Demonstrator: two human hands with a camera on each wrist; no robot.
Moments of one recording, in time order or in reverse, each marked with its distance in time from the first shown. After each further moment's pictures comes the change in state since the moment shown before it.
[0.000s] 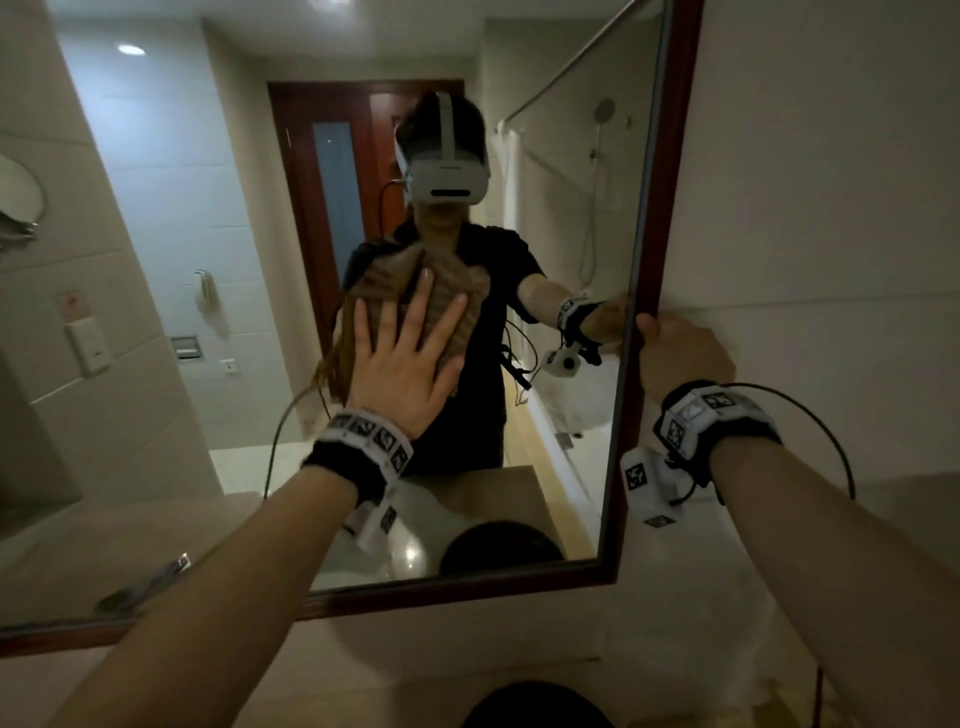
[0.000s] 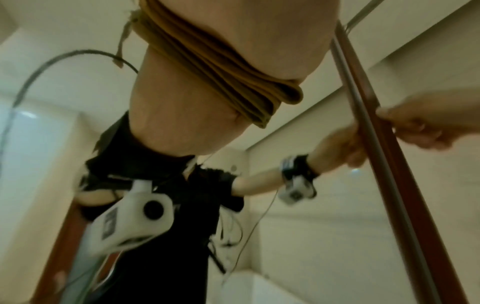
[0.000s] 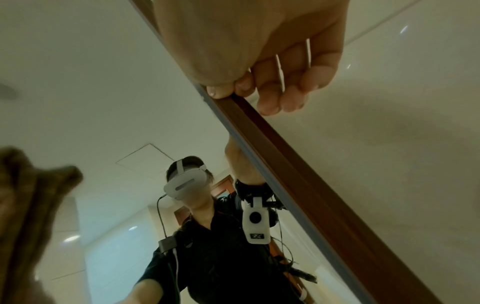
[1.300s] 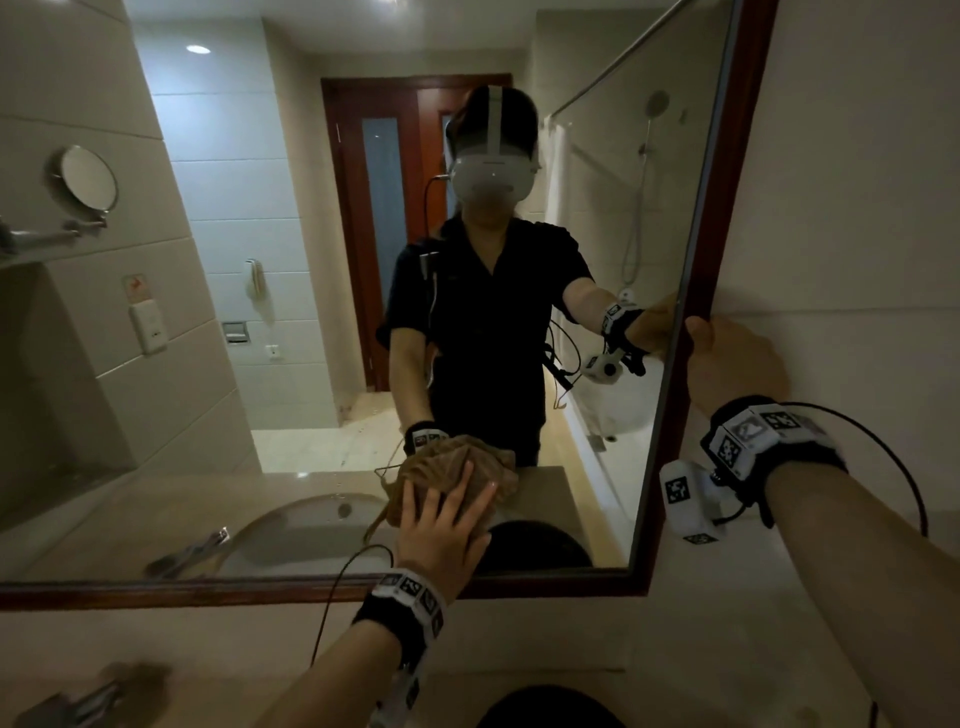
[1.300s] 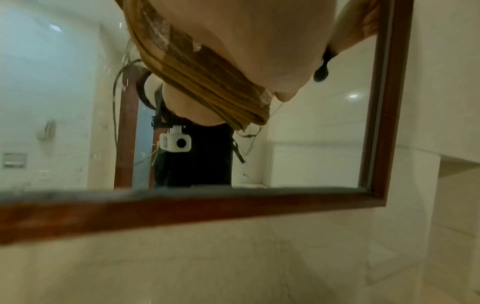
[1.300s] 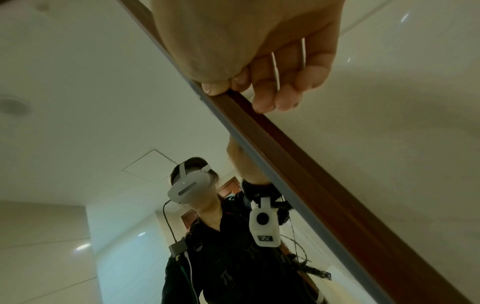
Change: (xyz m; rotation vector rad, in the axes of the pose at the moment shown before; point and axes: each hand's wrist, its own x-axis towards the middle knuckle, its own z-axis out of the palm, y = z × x) left_hand -0.175 0.048 0.079 -0.120 -0.492 -0.047; right_hand 0.011 0.010 0.015 0.060 0.049 -0.061
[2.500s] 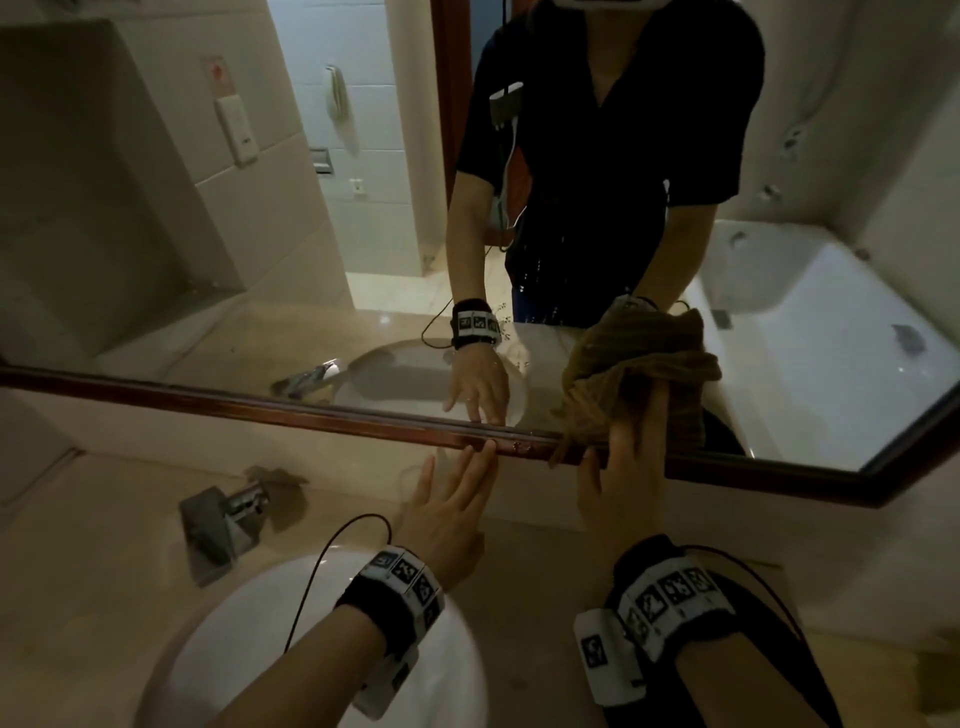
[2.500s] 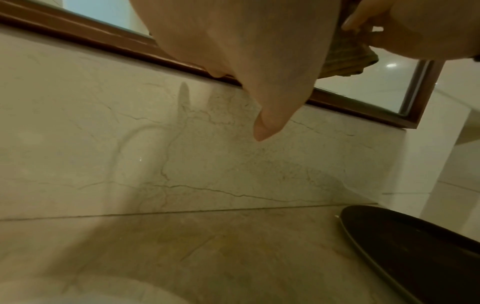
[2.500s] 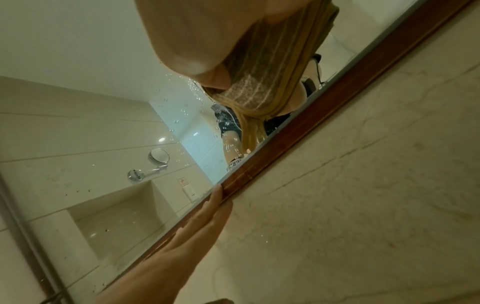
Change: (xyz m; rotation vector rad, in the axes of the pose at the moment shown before) left_hand -0.170 -0.128 0.083 -0.049 -0.488 -0.064; right_hand -0.296 -0.089 0.278 0.340 -0.128 -0.411
